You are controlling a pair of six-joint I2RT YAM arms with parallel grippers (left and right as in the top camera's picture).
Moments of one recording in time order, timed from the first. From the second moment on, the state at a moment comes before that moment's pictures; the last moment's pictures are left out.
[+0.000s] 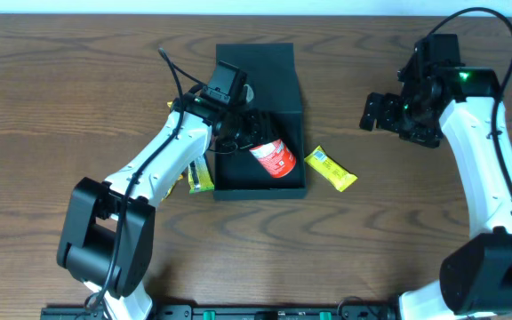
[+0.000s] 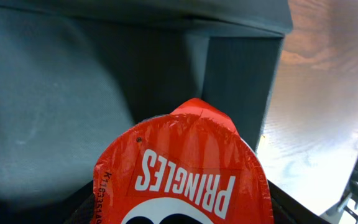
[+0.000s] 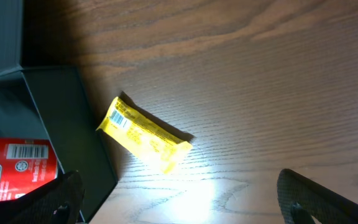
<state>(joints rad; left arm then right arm) -0.44 1.85 1.36 -0.66 0.45 -0.67 0.01 1.70 1.54 -1.18 -0.11 0.28</state>
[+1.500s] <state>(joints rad) -0.48 1.85 1.33 -0.72 0.25 -0.56 0.01 1.70 1.54 -1.18 -0.11 0.28</state>
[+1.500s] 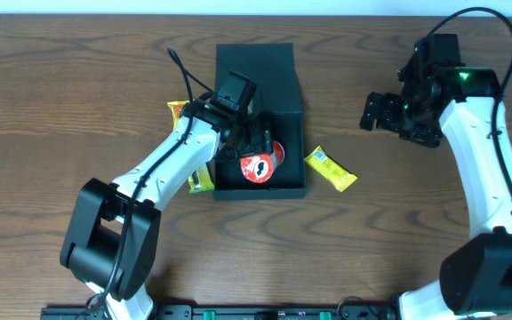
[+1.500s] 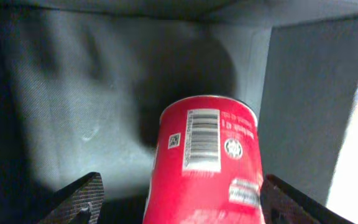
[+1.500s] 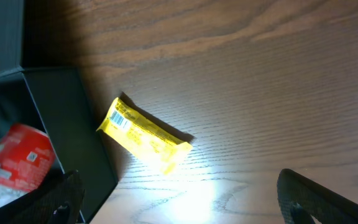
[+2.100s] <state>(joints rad) -0.37 1.83 1.43 -0.79 0.31 -0.45 0.01 1.70 1.54 -1.18 -0.11 0.28</state>
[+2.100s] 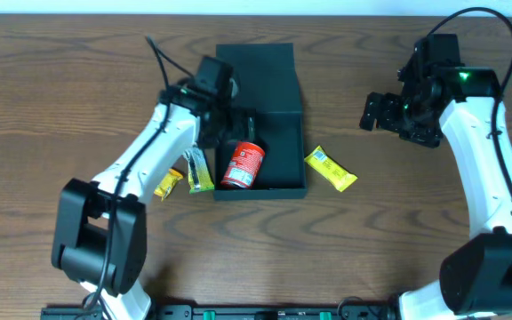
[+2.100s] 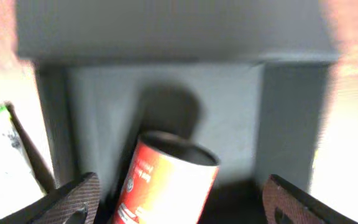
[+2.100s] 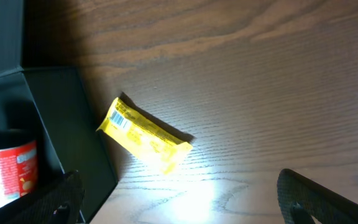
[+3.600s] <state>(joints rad) -0.41 1.21 1.52 -1.36 -0.33 -0.14 0.80 1.86 1.54 -0.90 0.00 0.58</state>
